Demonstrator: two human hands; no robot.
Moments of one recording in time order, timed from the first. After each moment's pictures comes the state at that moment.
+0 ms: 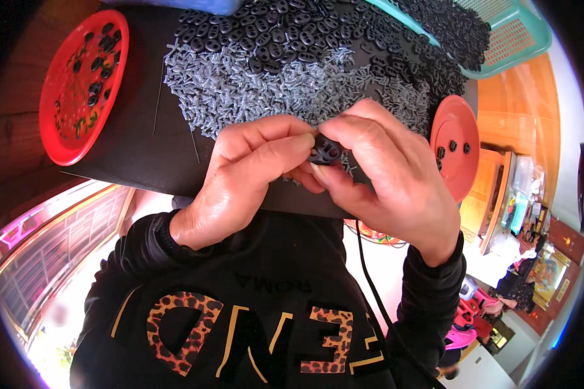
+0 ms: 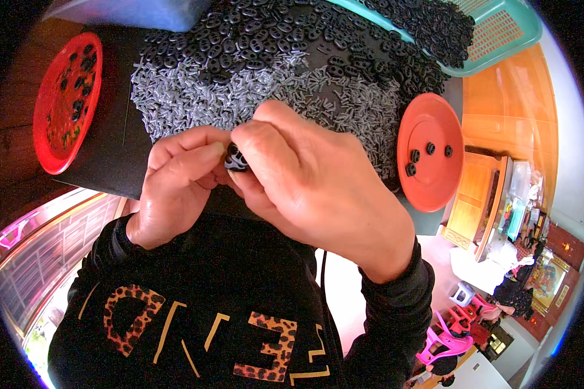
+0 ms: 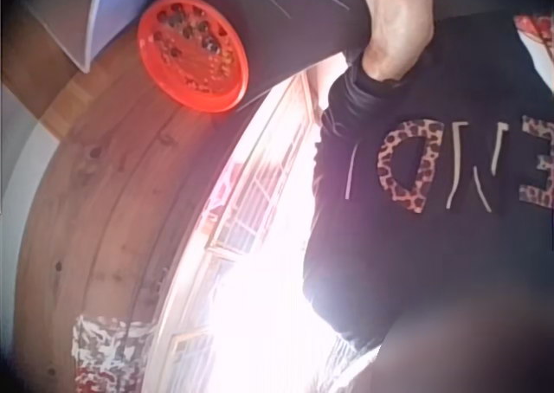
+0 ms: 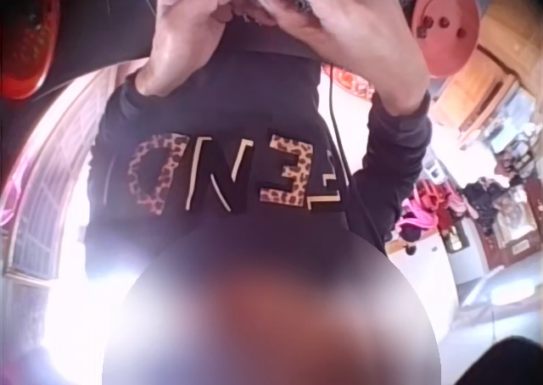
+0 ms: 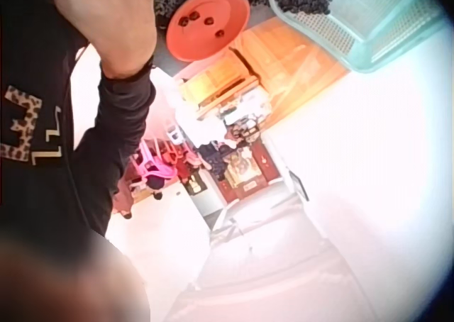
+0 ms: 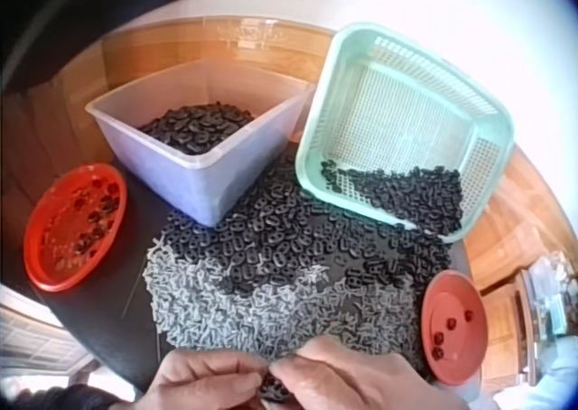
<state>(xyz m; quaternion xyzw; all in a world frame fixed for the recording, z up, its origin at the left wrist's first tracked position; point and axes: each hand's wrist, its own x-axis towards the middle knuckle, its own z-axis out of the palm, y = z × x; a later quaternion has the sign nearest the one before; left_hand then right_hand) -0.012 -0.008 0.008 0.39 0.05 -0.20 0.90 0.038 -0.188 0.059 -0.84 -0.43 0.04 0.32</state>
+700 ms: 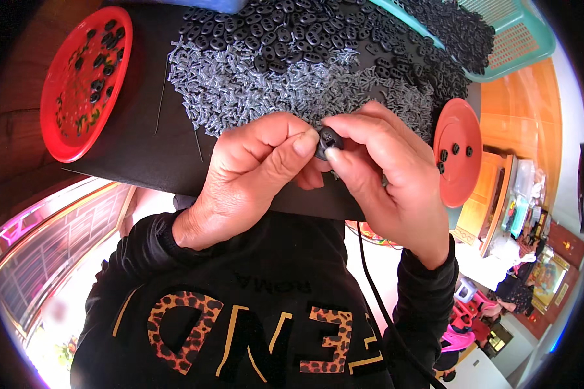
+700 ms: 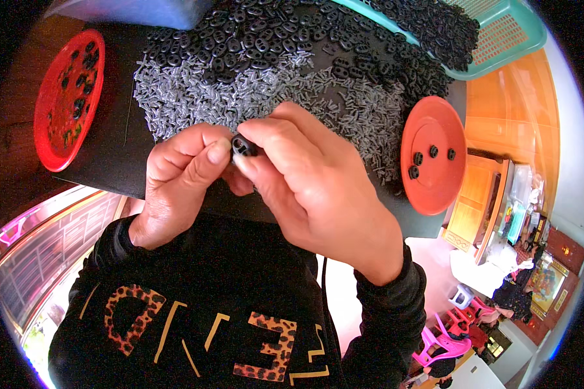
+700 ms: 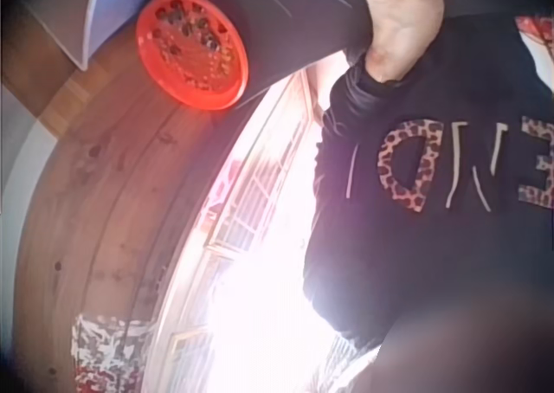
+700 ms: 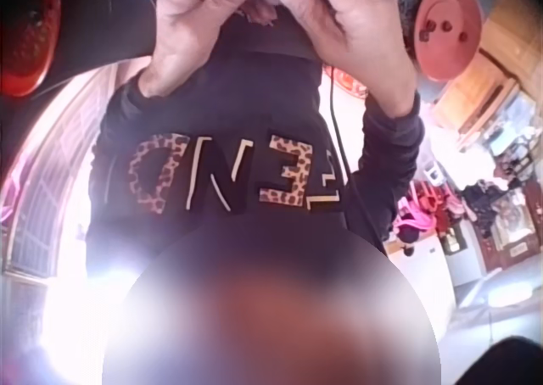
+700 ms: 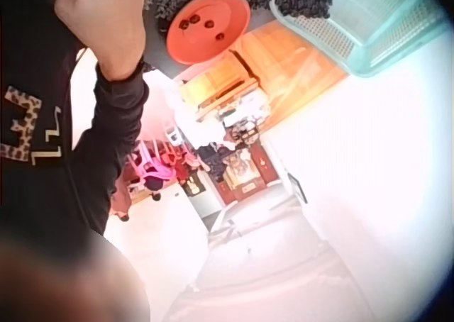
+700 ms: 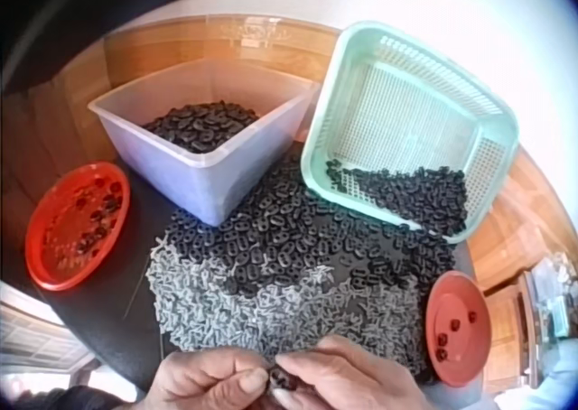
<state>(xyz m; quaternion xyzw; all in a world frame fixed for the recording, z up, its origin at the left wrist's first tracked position) -0.015 -0.012 -0.002 0.53 -0.02 -0.11 0.84 0.032 -0.185 0.045 -0.82 -0.36 0.01 0.44</state>
